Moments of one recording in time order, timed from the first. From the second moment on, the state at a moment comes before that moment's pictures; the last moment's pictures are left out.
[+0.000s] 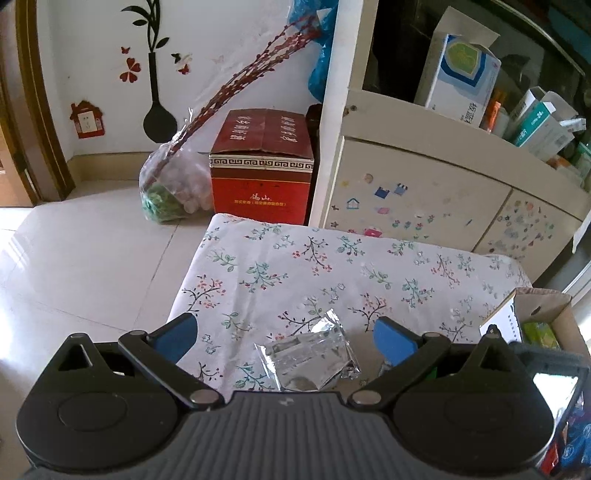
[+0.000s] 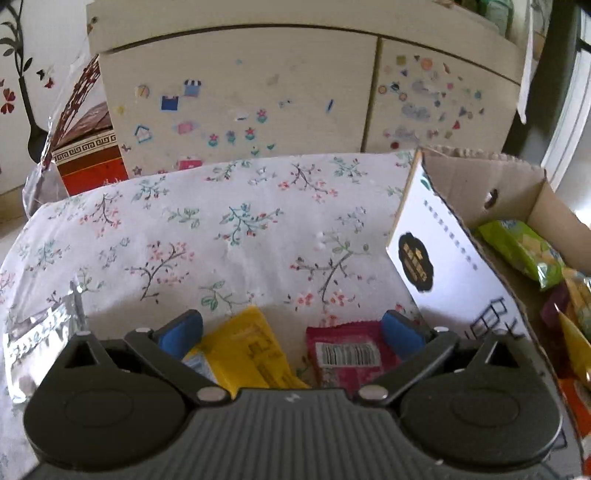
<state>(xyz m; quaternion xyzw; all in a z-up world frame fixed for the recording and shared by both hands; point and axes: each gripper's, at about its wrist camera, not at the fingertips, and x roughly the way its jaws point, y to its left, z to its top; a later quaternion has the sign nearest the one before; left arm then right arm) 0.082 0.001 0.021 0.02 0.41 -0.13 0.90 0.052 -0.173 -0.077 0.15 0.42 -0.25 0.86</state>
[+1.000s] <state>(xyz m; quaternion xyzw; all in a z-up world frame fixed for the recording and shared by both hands) -0.010 0.035 -0.011 0.04 0.45 -0.16 0.88 -0.118 -0.143 0.012 0.08 0.46 0.08 0.88</state>
